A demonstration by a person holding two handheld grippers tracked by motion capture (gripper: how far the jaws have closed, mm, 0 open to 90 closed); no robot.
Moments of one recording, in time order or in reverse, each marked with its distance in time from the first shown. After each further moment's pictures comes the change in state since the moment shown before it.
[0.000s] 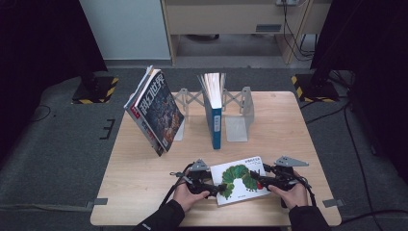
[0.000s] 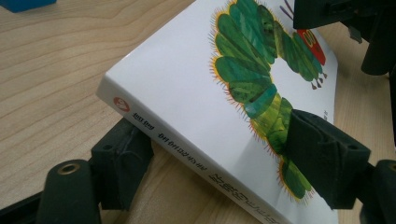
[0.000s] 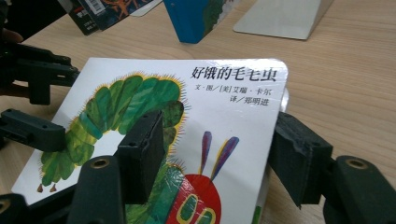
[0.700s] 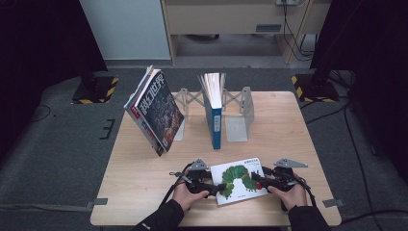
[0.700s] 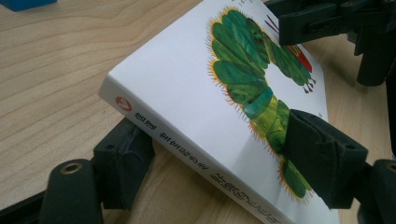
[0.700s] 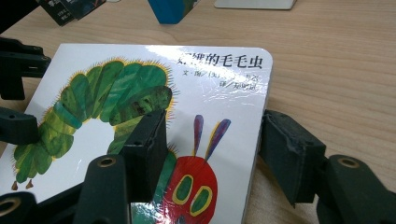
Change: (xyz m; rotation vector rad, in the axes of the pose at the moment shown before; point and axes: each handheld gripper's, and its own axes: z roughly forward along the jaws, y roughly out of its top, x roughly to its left) left arm 0.003 0.000 -0.001 -0.003 -0.014 -0.009; right arm -0.003 -0.010 0.004 0.044 -0.053 0.062
